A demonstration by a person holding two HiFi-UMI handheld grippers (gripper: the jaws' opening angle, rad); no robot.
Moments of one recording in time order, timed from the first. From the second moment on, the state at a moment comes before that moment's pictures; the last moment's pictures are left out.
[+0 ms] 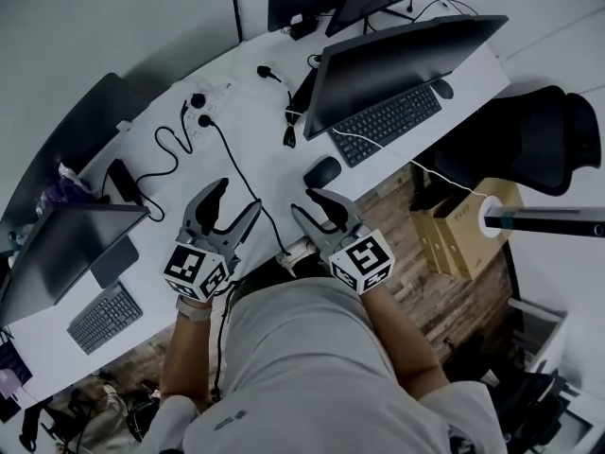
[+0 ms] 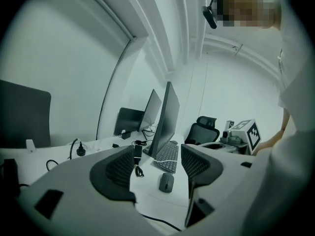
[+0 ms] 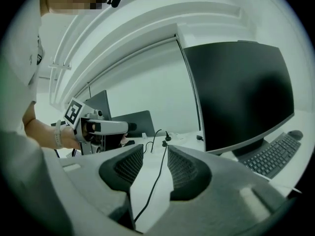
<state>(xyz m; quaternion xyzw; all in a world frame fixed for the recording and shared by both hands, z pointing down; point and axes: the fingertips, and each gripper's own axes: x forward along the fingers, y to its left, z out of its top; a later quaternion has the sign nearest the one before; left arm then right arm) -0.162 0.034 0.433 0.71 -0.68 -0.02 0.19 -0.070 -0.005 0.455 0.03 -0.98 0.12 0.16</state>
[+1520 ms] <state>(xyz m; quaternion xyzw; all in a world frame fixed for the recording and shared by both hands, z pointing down) -0.150 0.049 0.386 0.74 -0.66 -0.04 0.14 -0.071 0.017 0.393 0.02 -0.99 0.05 0.09</state>
